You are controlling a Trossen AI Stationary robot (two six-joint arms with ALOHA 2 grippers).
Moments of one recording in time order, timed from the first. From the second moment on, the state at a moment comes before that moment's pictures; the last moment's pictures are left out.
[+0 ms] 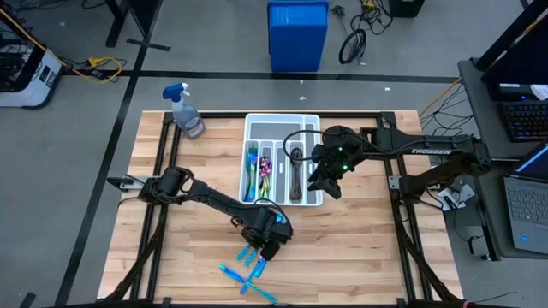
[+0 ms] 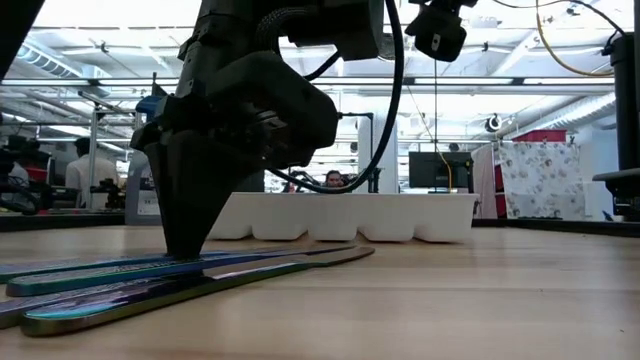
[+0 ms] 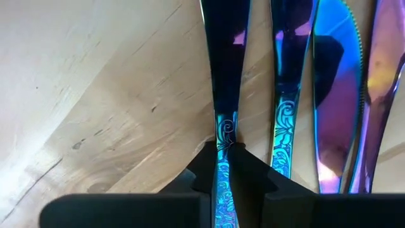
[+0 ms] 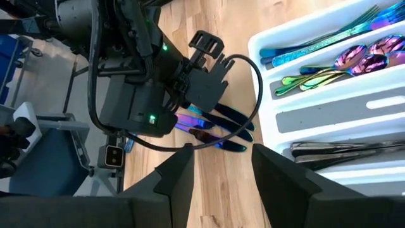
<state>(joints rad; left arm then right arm) -0.32 2.18 1.62 -1.07 0.20 -1.09 -0.09 1.30 1.23 -0.70 -0.37 0.33</state>
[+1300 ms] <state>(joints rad) -0.36 2.17 1.70 -1.06 0.20 -1.28 -0.09 1.30 1.23 -0.66 -0.37 0.34</state>
